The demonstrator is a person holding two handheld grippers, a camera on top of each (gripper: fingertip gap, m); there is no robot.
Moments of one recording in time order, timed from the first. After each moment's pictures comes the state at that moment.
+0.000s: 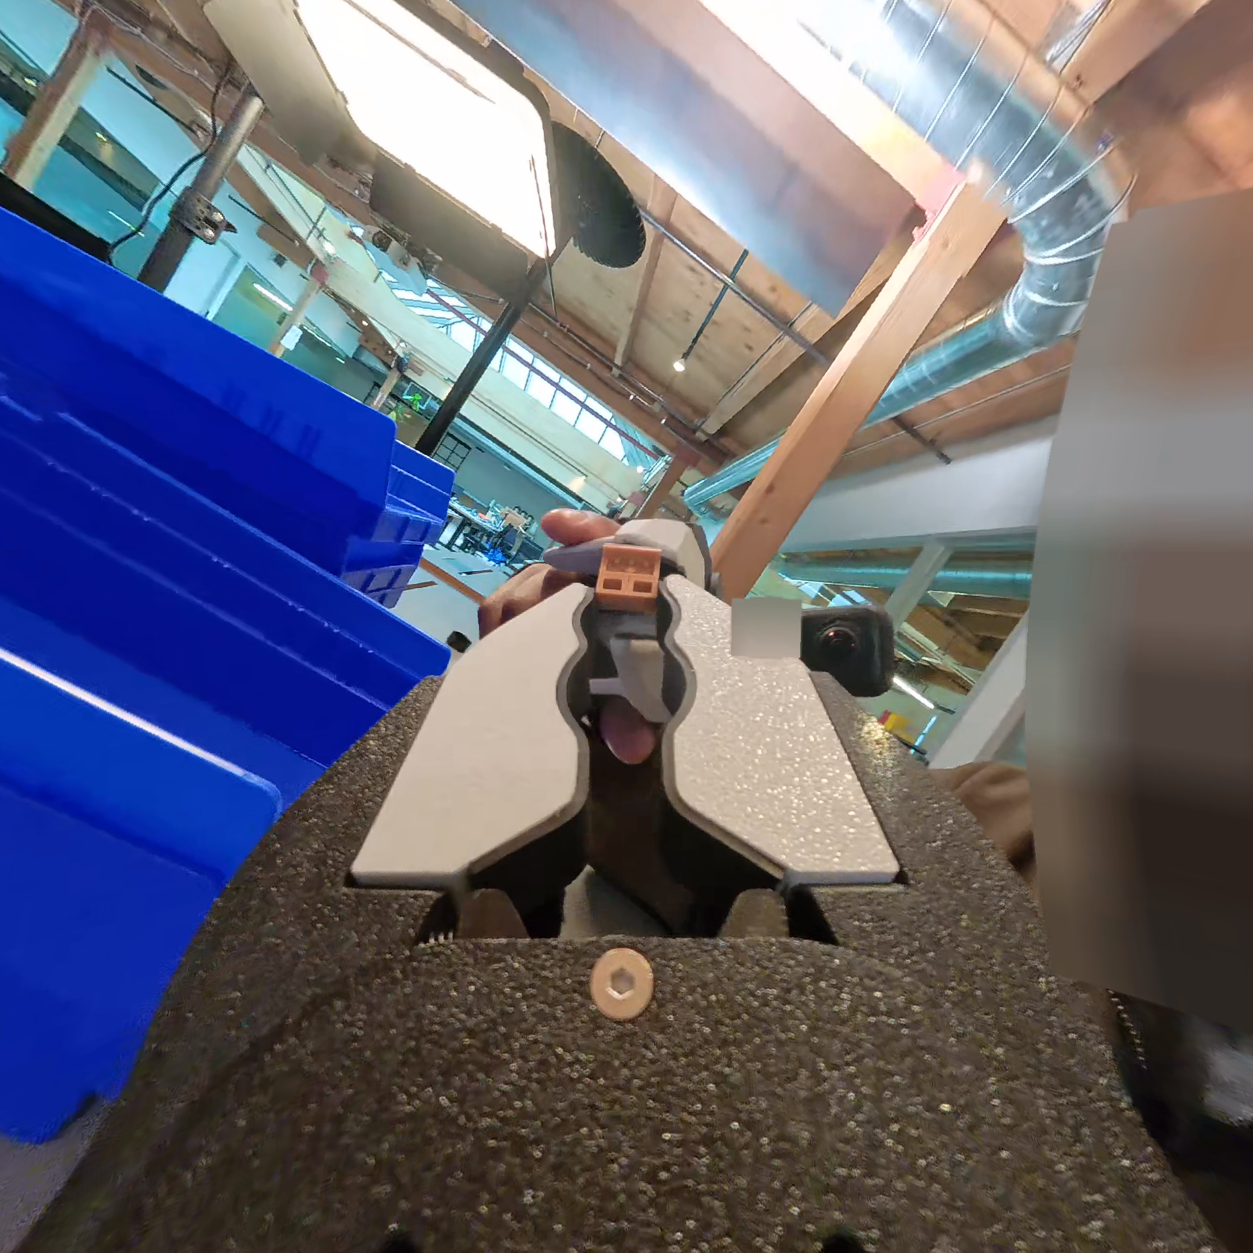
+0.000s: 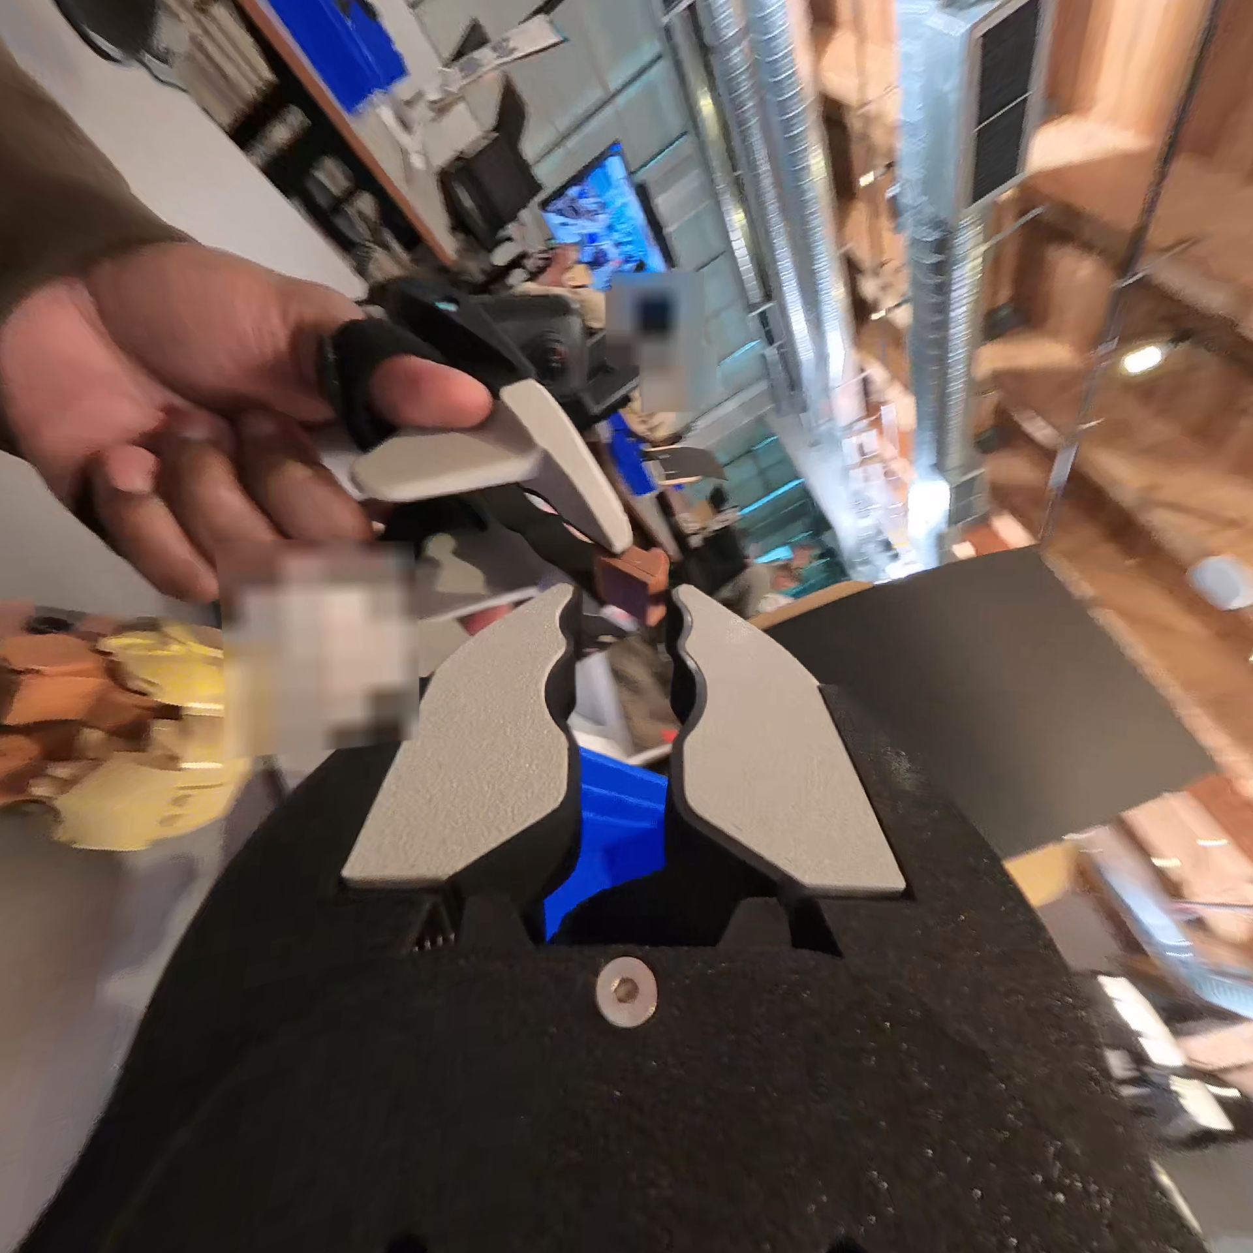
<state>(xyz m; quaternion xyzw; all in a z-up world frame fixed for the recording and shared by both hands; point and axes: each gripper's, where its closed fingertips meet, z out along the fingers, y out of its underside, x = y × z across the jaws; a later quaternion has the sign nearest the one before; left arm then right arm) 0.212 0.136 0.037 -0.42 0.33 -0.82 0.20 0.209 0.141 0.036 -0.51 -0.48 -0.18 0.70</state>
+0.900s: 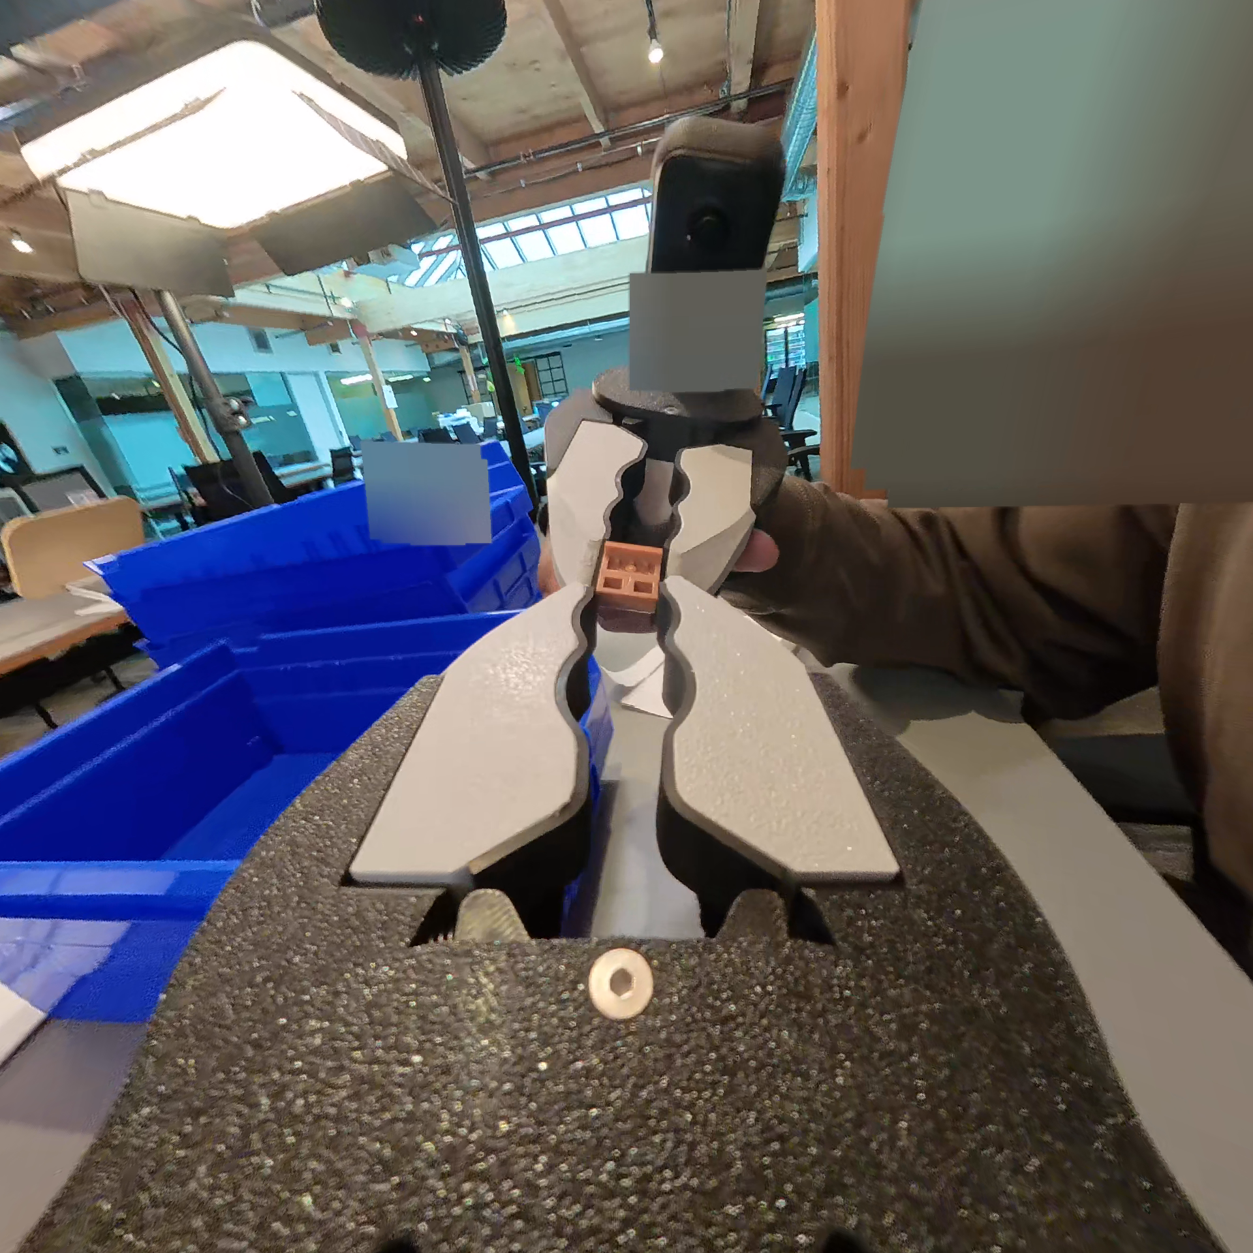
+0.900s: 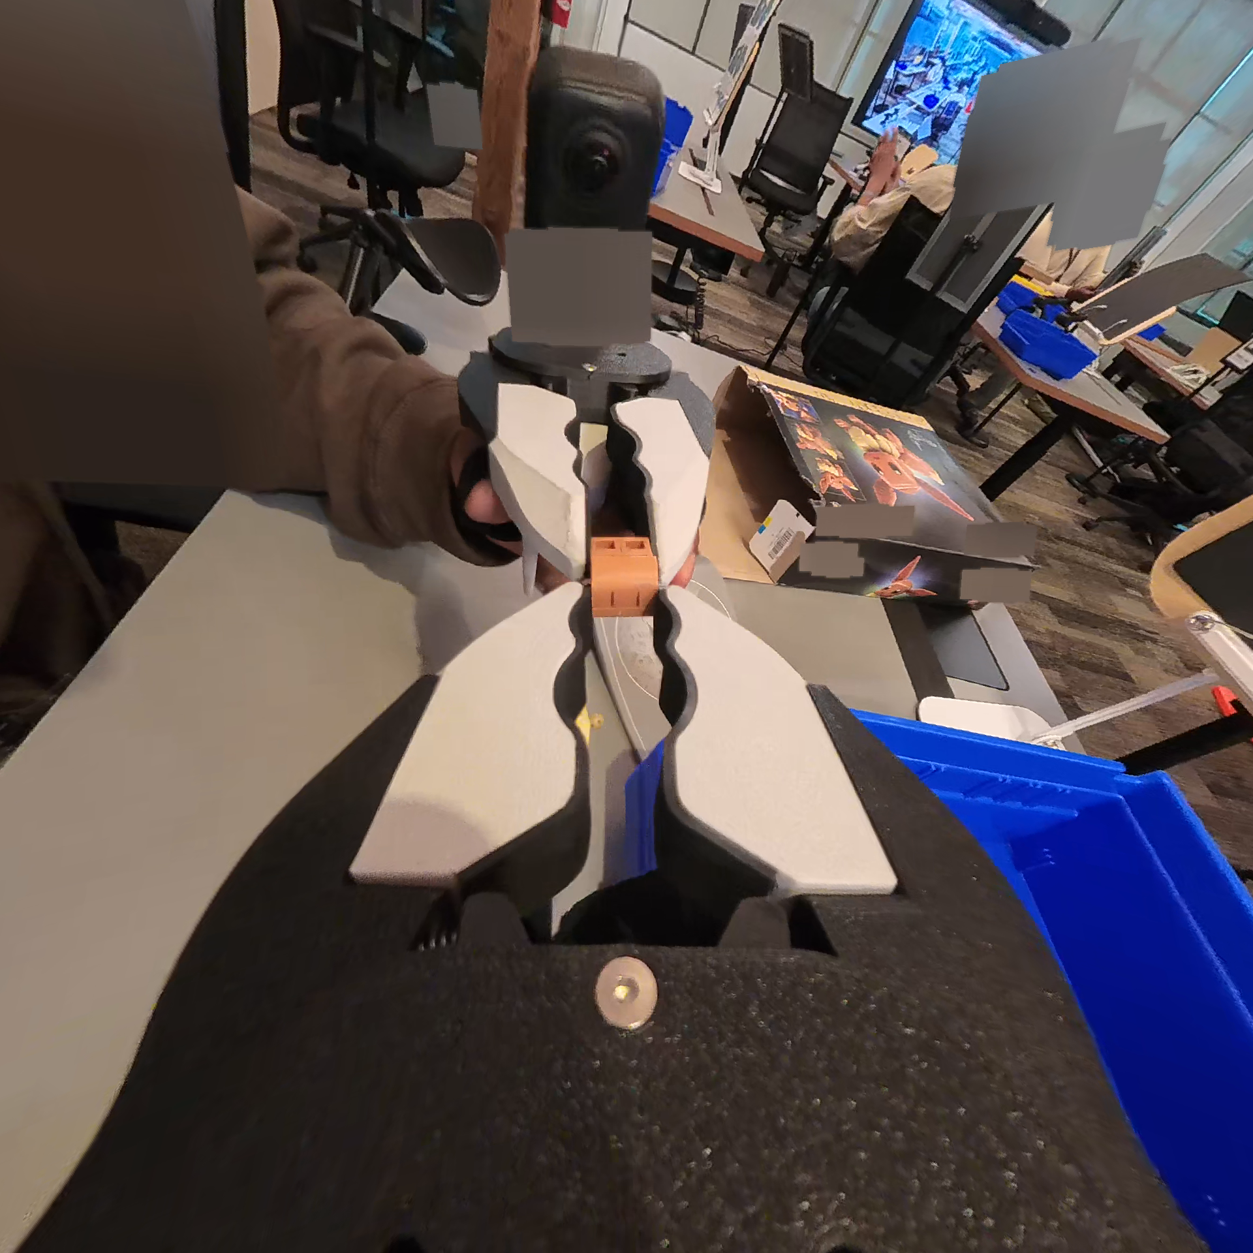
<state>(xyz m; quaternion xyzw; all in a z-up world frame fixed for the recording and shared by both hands) 0.204 0.102 0.021 -0.29 0.58 -0.62 0.44 0.197 0.112 0.013 -0.66 -0.46 0.15 0.57</state>
